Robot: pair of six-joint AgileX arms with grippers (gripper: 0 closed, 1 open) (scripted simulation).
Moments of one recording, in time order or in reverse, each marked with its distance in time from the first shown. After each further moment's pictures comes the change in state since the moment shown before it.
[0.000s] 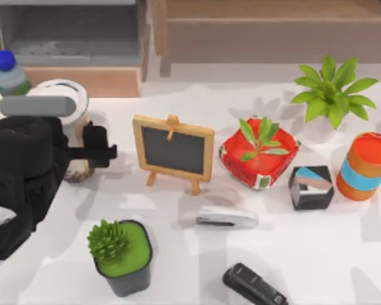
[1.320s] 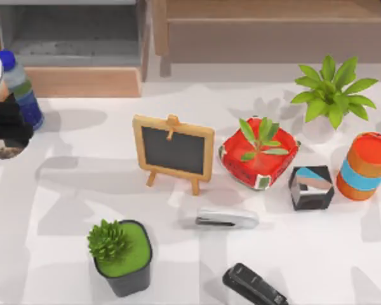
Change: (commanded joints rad) left arm 0.382 -0.338 -0.039 -0.189 0.349 0.153; right arm 0.000 0.000 0.000 0.000 0.000 0.000
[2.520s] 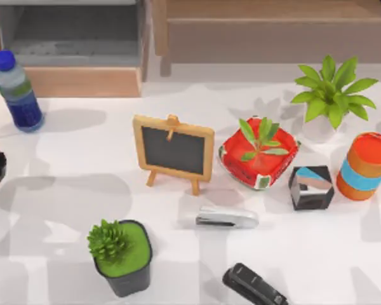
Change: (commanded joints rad) left arm 0.165 -0.087 -0.066 -0.115 0.150 0.067; right arm 0.000 0.000 0.000 0.000 0.000 0.000
